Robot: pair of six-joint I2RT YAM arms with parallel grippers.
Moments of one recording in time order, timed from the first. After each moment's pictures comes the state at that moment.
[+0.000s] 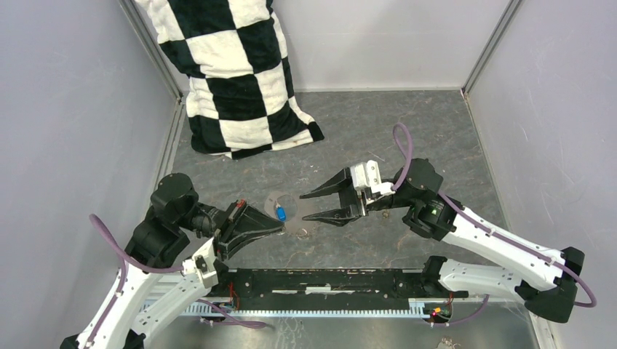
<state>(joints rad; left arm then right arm) -0.56 0.58 0.96 -0.55 1.34 1.41 1.02 0.98 0.97 0.23 -0.70 -0.08</state>
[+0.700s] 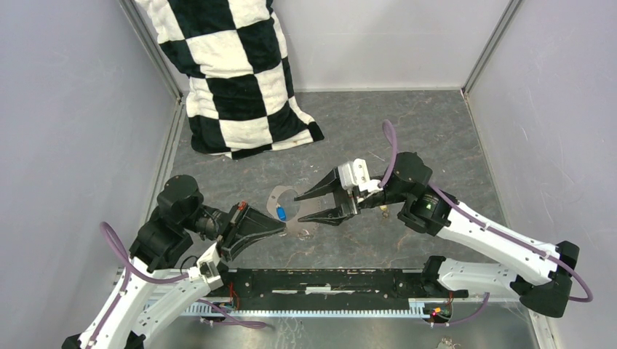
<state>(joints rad) -0.56 0.56 0.90 -0.55 1.34 1.63 1.02 1.04 1.03 0.16 -0.74 -0.12</state>
